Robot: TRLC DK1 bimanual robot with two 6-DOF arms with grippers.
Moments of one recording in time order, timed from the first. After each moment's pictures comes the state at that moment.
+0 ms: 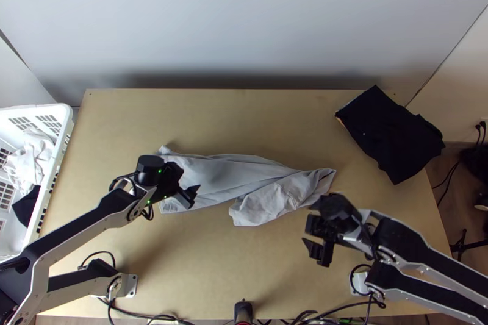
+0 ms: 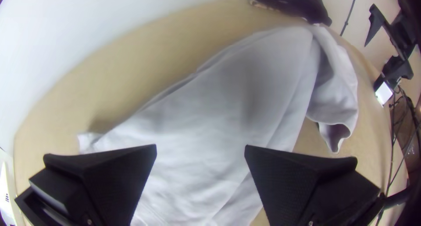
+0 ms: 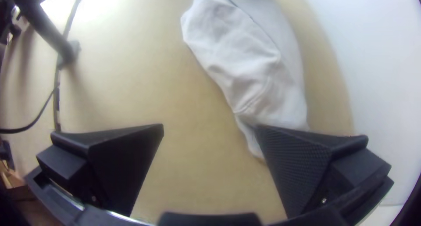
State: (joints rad) left arm -0.46 1.27 0.62 -0.07 0.13 0.21; right arm 0.97 0.88 0.73 -0.82 0.06 -0.46
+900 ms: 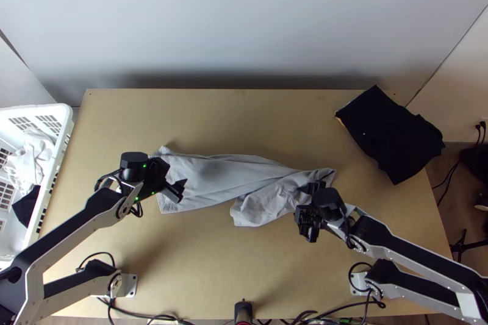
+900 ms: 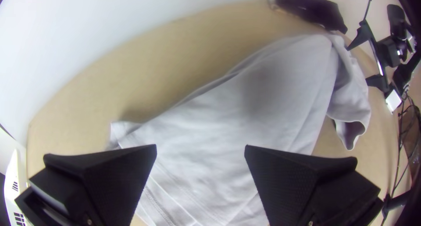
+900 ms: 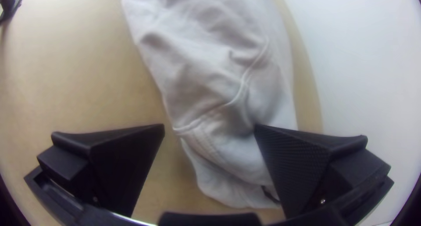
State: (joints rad) left arm -0.33 1.21 0.61 -0.12 0.13 0.26; right arm 0.80 1.08 0.44 -0.14 0.12 -0.82
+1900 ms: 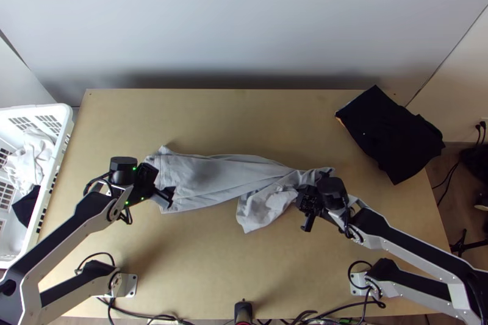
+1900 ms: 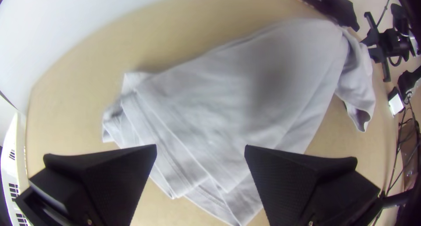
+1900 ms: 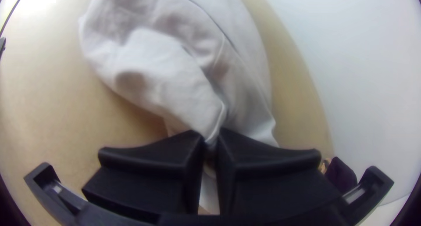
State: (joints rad) left arm -0.25 1.14 0.58 -0.28 0.13 0.25; right arm 0.70 1.16 0.46 -0.02 0.03 -0.72
